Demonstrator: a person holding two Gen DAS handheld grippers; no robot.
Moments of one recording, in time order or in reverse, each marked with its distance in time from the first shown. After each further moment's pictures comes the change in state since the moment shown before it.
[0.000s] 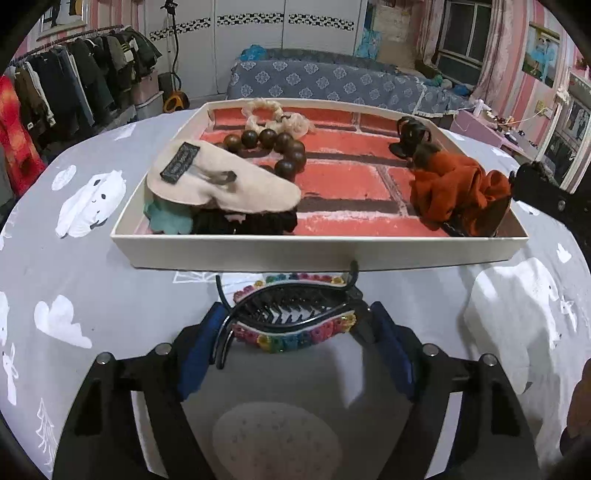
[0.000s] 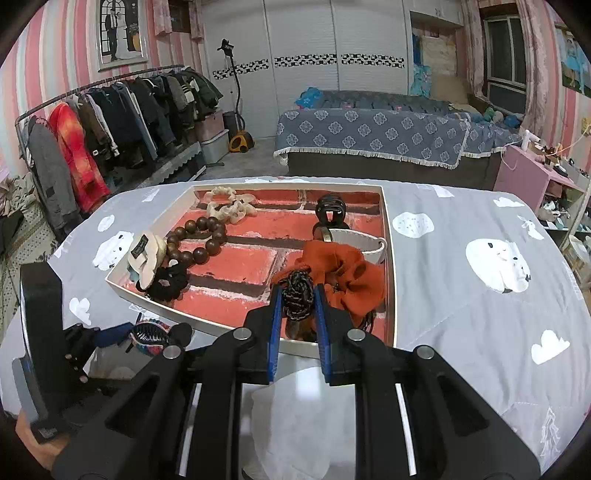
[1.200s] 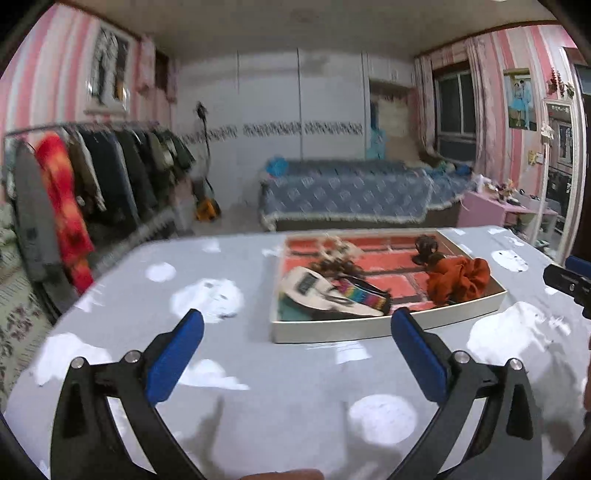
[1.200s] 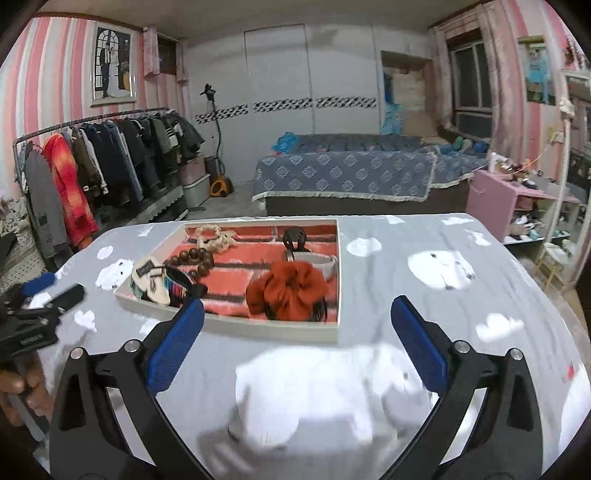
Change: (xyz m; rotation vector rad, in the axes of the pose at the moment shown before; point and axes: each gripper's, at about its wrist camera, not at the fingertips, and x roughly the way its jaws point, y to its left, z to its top) left arm -0.133 0.051 -0.037 0.060 -0.510 0.139; right arm -0.088 -0.010 -0.041 0.034 -0.209 -0.099
